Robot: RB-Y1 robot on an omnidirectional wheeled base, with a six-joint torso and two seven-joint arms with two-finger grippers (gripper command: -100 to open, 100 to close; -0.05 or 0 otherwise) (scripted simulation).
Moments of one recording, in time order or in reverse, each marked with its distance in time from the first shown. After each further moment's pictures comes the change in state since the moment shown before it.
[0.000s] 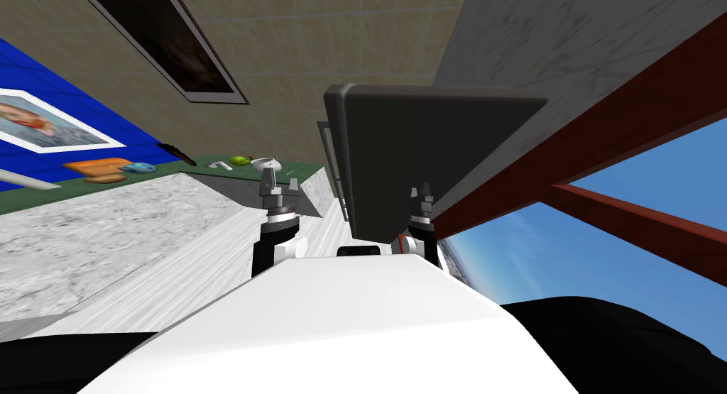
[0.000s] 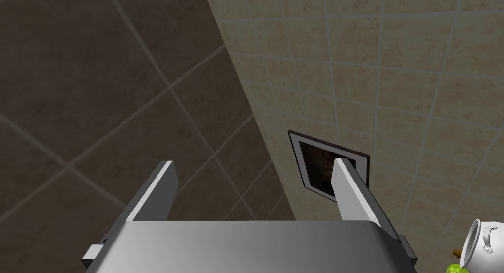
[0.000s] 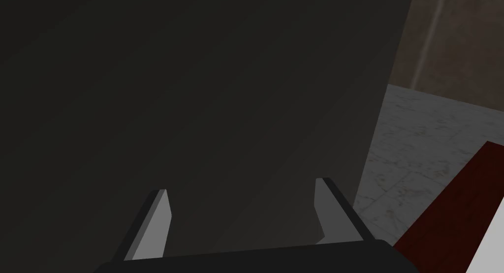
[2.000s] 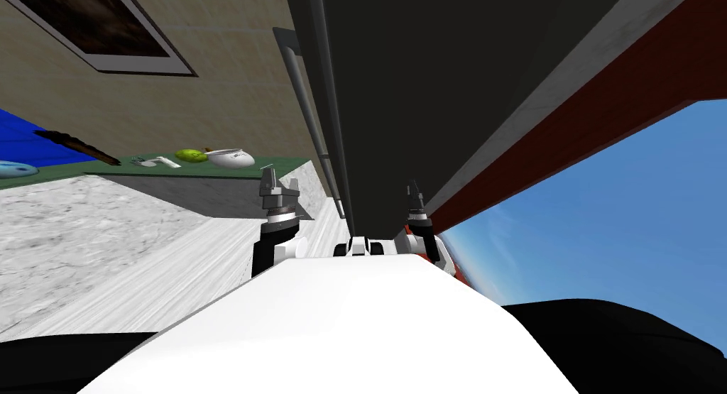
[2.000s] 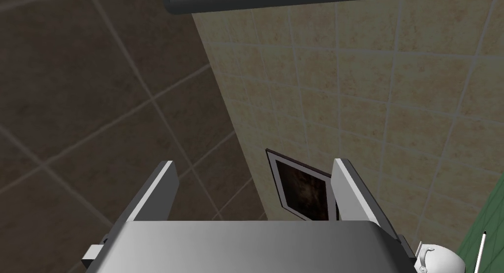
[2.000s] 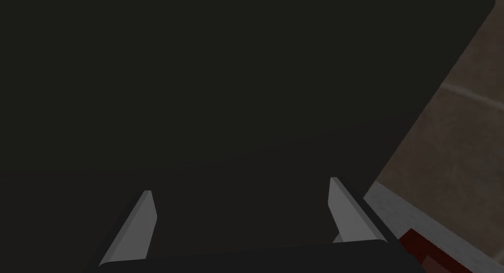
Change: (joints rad) left arm 0.000 0.000 0.000 0.000 0.000 0.000 0.000; right arm -0.065 -0.175 0.012 0.044 0.081 -0.002 0.223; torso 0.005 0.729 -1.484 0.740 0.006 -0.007
